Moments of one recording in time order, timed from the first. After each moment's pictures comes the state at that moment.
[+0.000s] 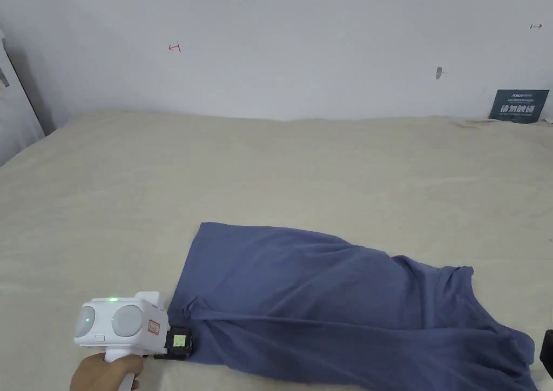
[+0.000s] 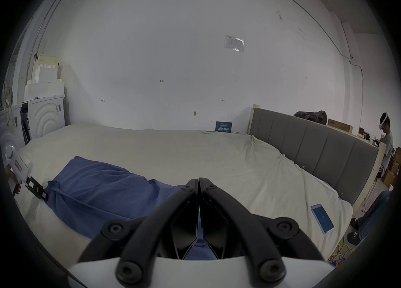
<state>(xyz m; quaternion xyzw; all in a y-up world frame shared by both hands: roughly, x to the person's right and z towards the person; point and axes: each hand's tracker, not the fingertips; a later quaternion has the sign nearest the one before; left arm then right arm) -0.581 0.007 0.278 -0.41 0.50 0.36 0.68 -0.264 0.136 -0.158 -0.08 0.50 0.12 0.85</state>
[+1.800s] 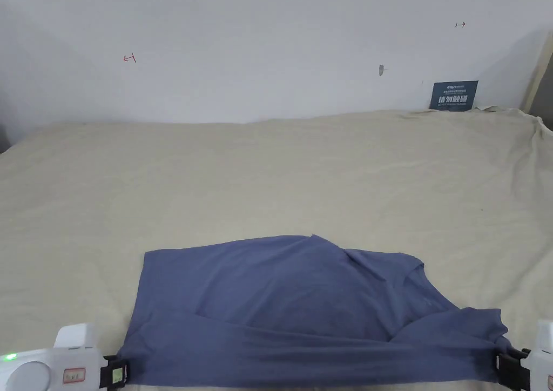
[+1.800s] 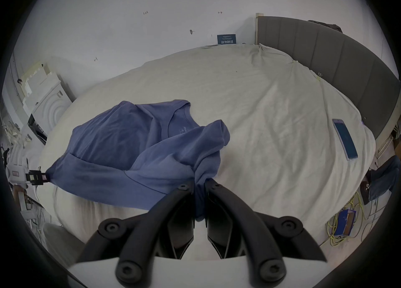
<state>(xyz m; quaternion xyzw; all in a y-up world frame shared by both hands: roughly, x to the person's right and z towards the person) -0.481 0.053 0.340 -0.33 0.49 0.36 0.72 -0.196 0.080 -0.216 -0.38 0.50 0.16 0.76</state>
